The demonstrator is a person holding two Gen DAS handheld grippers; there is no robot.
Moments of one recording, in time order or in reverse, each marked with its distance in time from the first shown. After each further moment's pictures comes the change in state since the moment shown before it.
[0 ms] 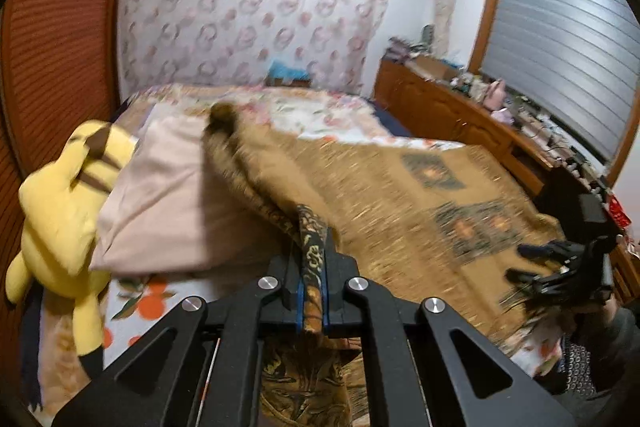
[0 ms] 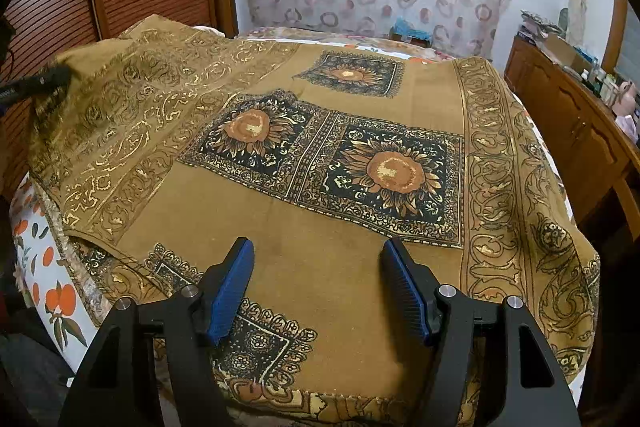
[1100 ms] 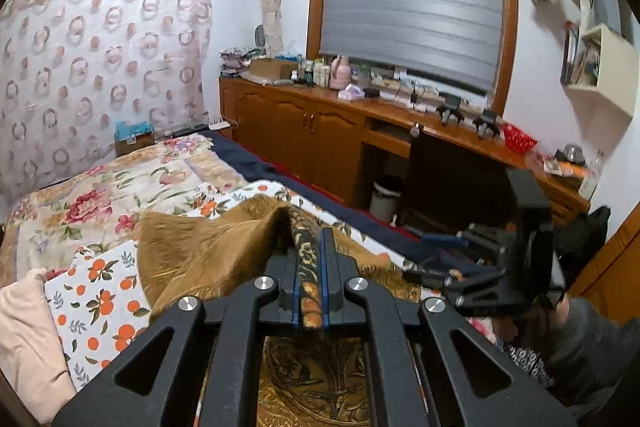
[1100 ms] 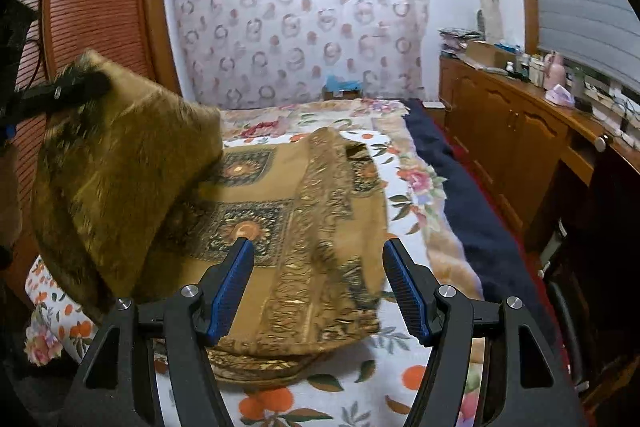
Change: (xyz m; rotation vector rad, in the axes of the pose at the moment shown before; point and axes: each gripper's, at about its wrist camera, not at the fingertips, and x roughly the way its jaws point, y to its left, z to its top) left arm 0.018 -0.239 0.073 0.381 0.006 -0.391; right arm -0.123 -0.081 -0.043 0.235 -0.248 -0.112
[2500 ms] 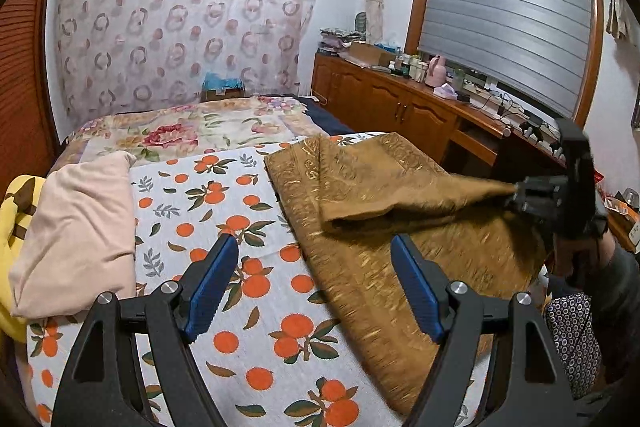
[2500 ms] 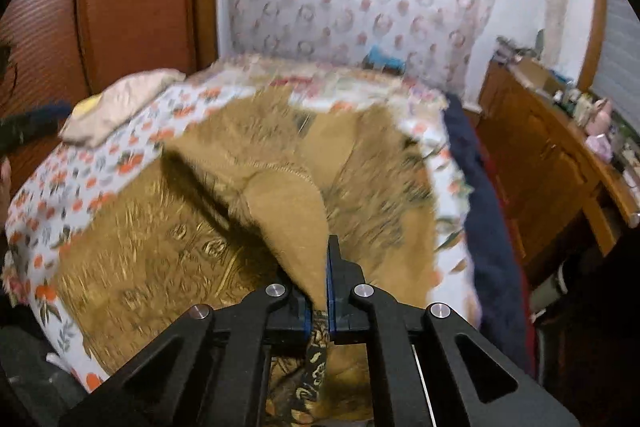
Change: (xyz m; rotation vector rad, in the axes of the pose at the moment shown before) left arm -0.033 0.097 -0.107 -0.231 0.007 0.248; right arm 0.081 0.018 0.048 -0.249 0.124 0.031
